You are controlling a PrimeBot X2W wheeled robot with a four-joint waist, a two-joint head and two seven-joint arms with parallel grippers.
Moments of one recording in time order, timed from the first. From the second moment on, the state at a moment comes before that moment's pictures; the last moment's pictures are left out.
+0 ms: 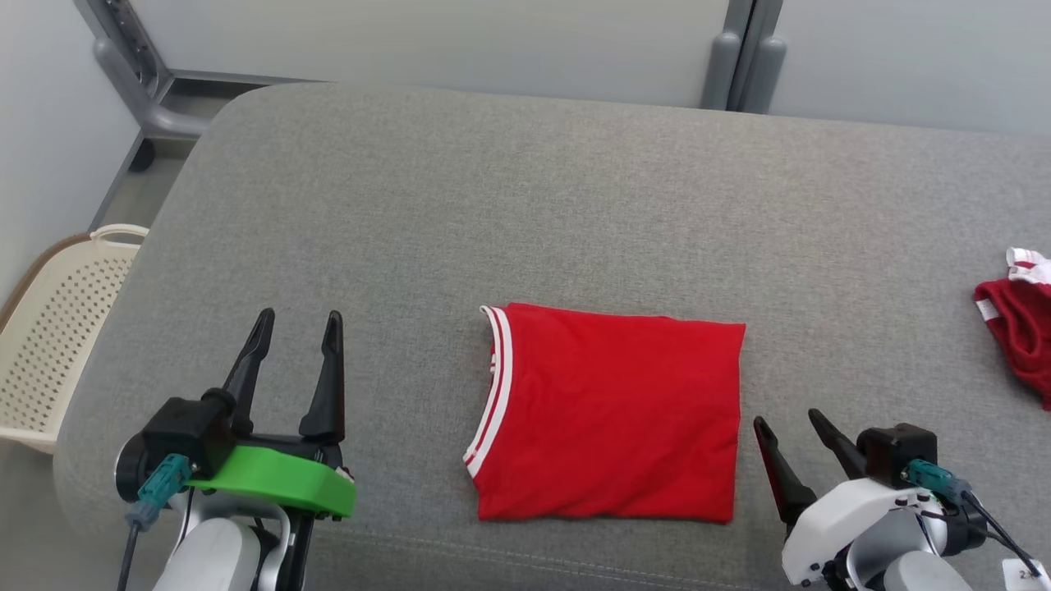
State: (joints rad) left arm -0.19 0.27 -0.34 0.16 -0.50 0.05 -0.26; right arm -0.05 -0.18 0.16 0.28 0.31 0.13 -0.07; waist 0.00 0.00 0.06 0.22
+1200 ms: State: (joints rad) left arm -0.24 0.18 -0.21 0.18 -0.37 -0.06 -0.26; right arm -0.21 -0.23 0.23 0.46 0.32 0.13 -0.18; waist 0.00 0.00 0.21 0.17
